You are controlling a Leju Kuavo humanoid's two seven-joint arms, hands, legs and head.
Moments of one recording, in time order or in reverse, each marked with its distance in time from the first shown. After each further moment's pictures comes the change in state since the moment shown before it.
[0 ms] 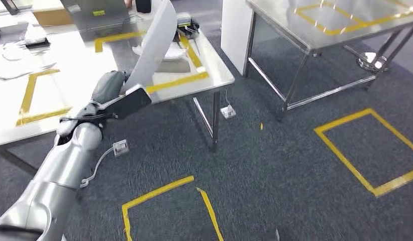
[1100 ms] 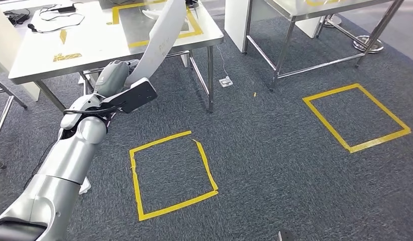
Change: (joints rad) left arm -0.018 -0.013 -0.005 -0.015 -0.003 0.009 -0.004; right arm -0.002 -0.002 -0.004 0.002 0.002 0.000 -0.001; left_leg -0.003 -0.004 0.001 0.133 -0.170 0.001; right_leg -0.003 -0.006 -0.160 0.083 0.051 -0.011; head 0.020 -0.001
